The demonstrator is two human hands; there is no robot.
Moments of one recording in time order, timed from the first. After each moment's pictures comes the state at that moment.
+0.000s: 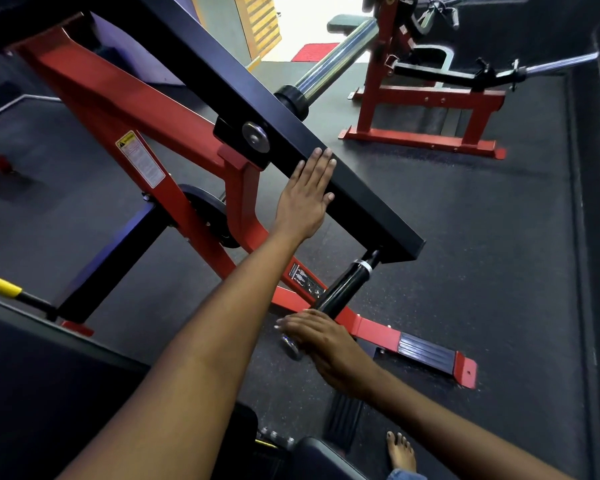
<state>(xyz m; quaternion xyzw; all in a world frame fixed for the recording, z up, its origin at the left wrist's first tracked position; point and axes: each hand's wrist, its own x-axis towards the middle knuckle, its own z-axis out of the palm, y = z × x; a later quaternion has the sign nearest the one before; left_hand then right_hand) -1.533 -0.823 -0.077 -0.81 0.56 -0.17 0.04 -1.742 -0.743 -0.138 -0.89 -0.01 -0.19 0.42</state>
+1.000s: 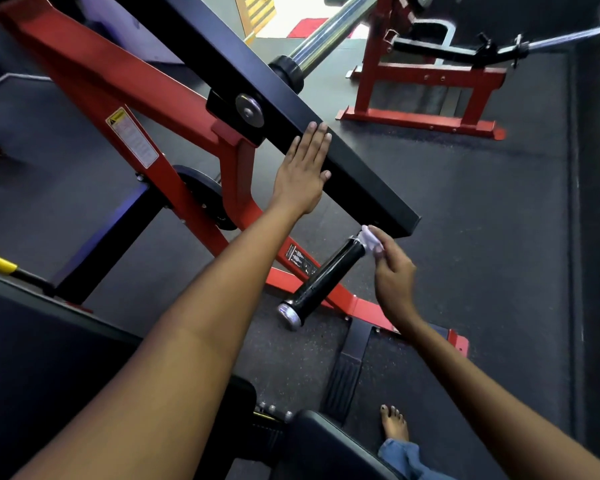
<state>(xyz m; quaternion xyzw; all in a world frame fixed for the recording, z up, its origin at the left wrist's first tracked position) -1.543 -0.824 -0.070 -0.83 0.54 -0.15 0.06 -1.757 -0.809 -0.139 -0.65 0.38 -0.36 0.56</state>
